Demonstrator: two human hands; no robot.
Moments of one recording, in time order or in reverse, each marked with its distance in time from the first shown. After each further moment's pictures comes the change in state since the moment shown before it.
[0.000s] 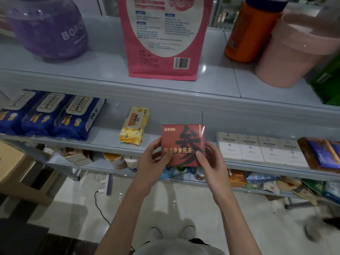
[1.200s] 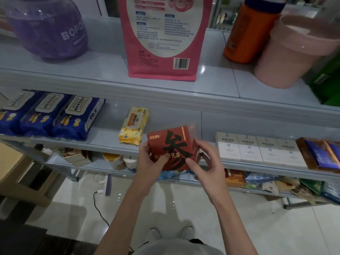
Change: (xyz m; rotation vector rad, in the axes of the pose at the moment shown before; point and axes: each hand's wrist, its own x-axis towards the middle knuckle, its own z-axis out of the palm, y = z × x) left_hand -0.004 0.001 0.004 -0.074 0.077 -0.007; right_hand -0.005 0.003 0.005 -0.090 -0.042 -0.258
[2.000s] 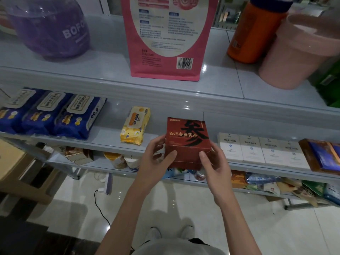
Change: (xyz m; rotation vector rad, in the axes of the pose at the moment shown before) left_hand 0.005 0.001 -0.003 0.154 -0.107 0.147; right_hand 0.004 0.003 -0.004 0.104 0.087 0.187
